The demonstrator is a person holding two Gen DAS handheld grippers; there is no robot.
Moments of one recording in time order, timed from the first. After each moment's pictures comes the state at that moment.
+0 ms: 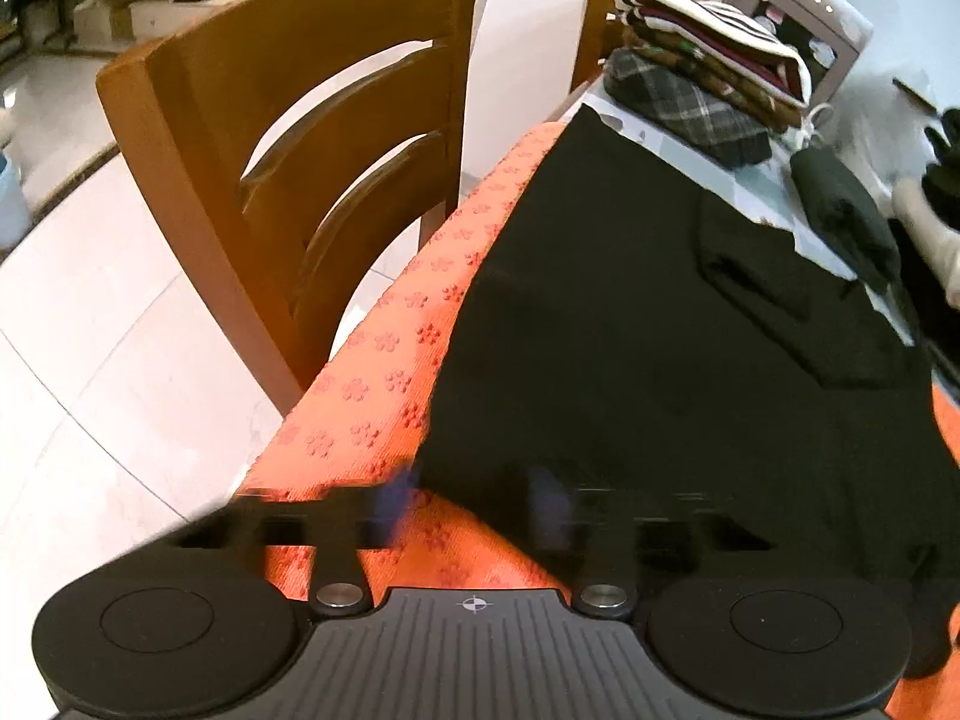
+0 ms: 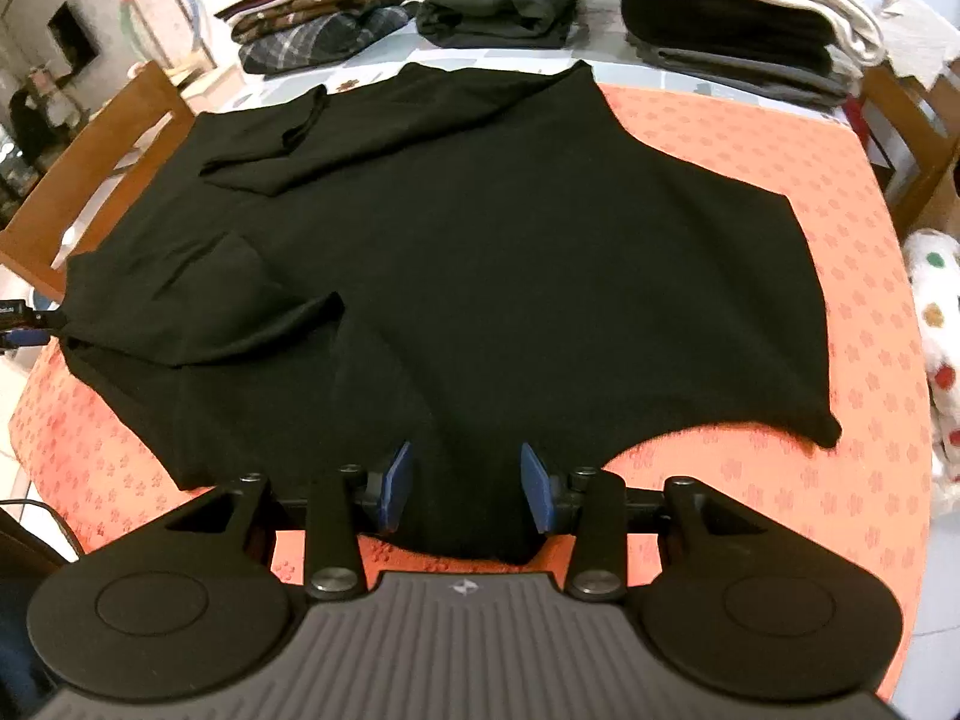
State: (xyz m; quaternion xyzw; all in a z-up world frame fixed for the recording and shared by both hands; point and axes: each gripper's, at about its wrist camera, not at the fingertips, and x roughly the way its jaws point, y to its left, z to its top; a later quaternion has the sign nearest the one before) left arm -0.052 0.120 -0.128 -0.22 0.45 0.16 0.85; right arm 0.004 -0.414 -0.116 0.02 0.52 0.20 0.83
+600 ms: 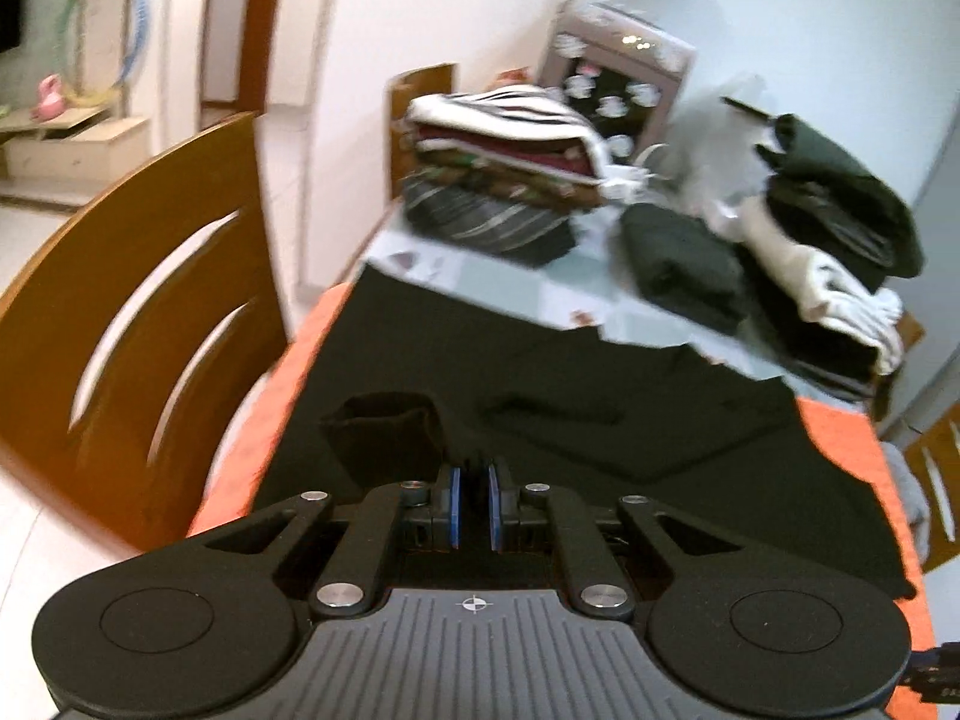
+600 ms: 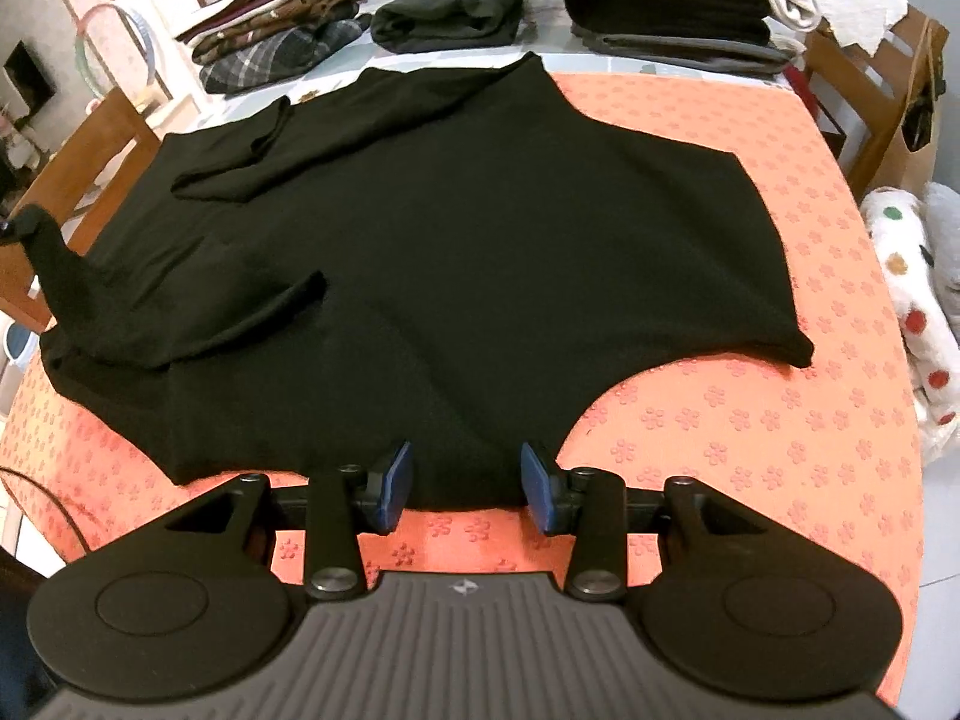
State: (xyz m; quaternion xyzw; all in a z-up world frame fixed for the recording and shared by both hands) left arm 0.016 0.058 -0.044 -0.14 0.37 0.03 0.92; right arm -0.021 -0.418 -0.119 0.04 0.51 0.15 0.85
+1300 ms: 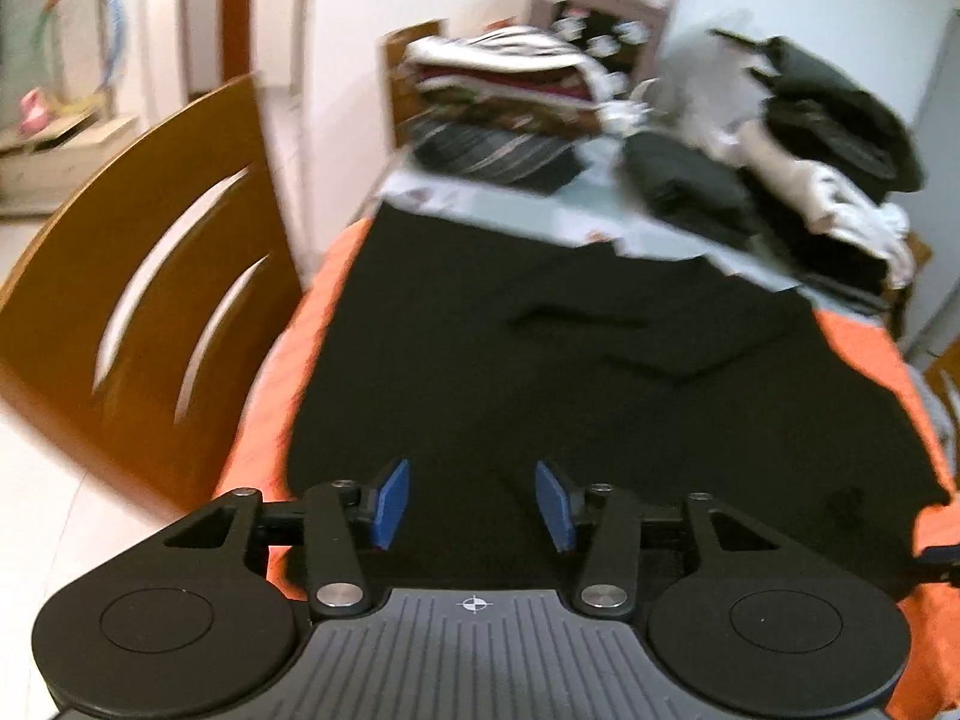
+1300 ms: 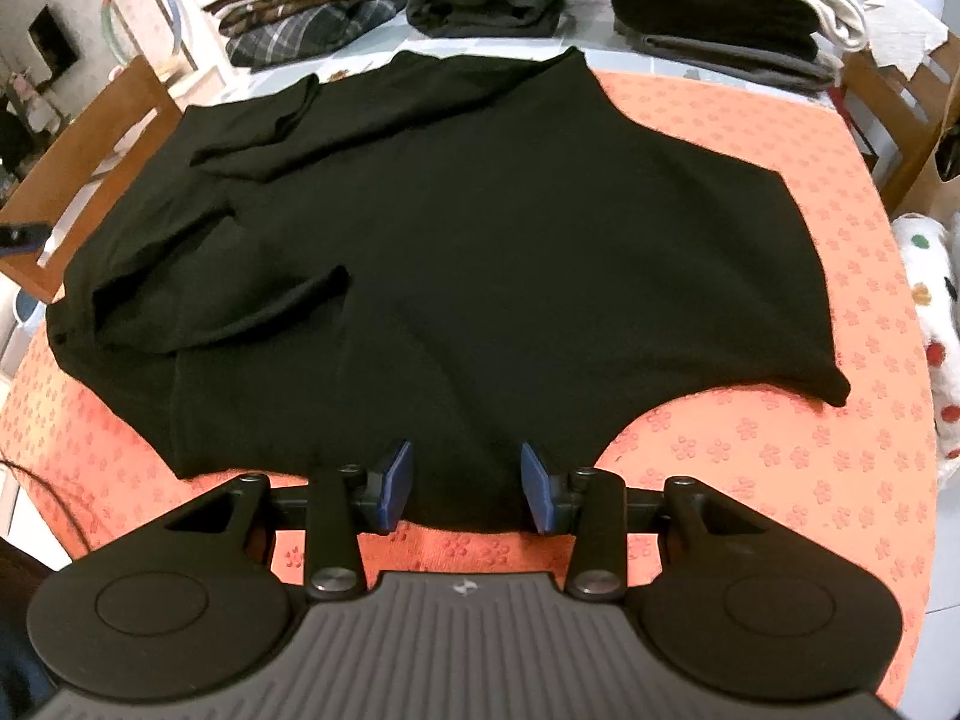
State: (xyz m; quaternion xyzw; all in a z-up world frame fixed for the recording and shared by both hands) left arm -0.027 0.070 -0.075 -0.10 0.42 0.04 0.90; right arm -0.007 -0.401 -0.126 0.01 0.52 0.18 0.84
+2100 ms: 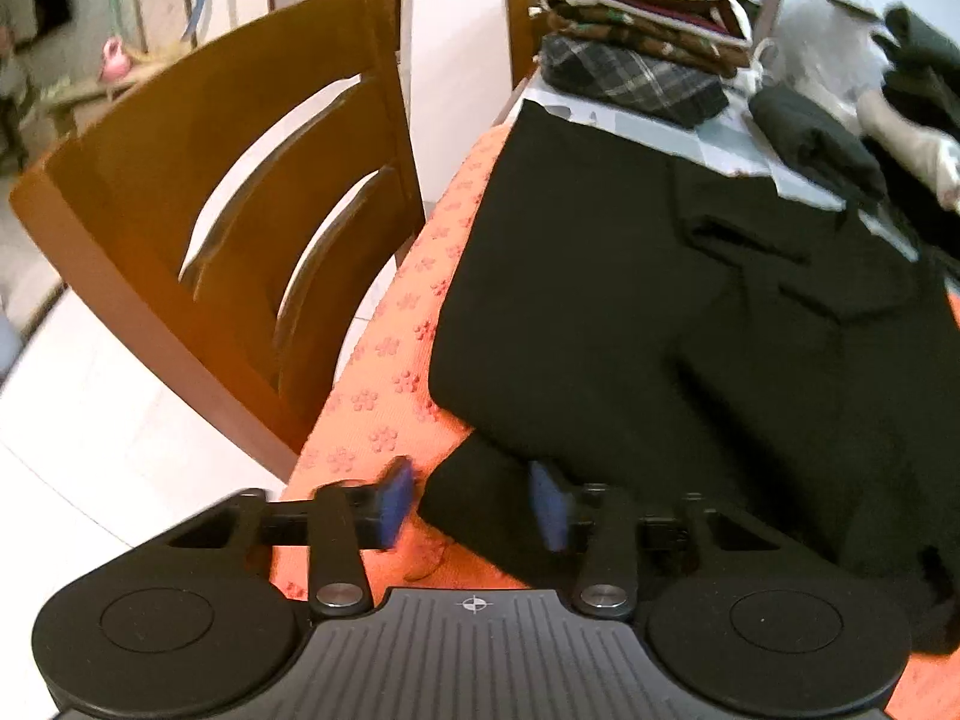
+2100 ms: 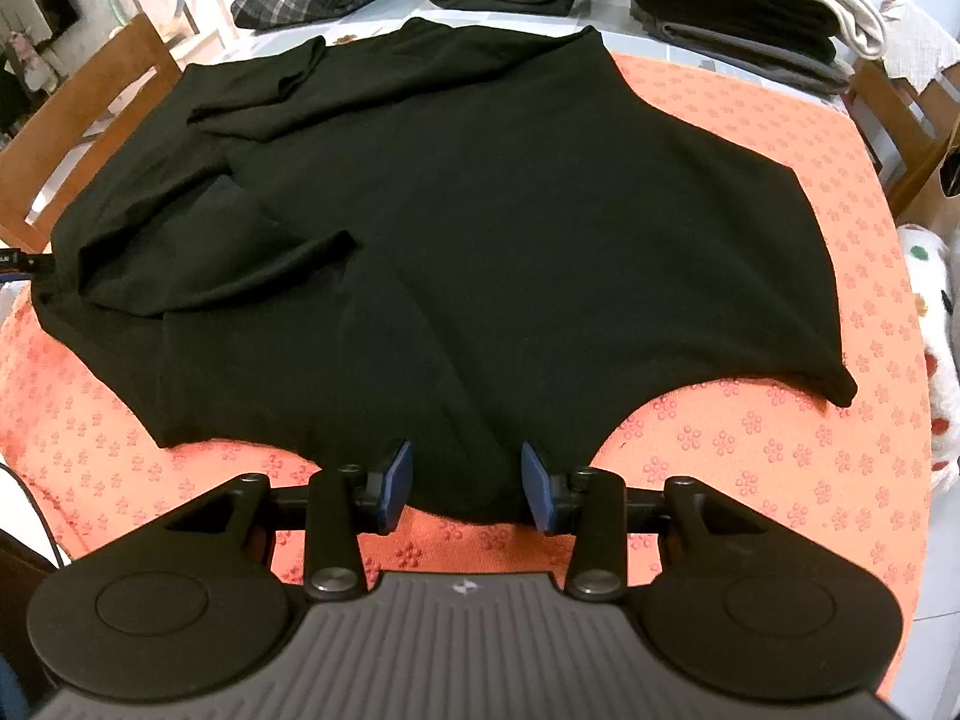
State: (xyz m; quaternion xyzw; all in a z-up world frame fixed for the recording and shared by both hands) left arm -0.032 0.106 -0.140 -0.09 0.45 0.12 0.88; right arm -0.009 -0.392 -0.134 -0.02 0.53 0.18 0.83
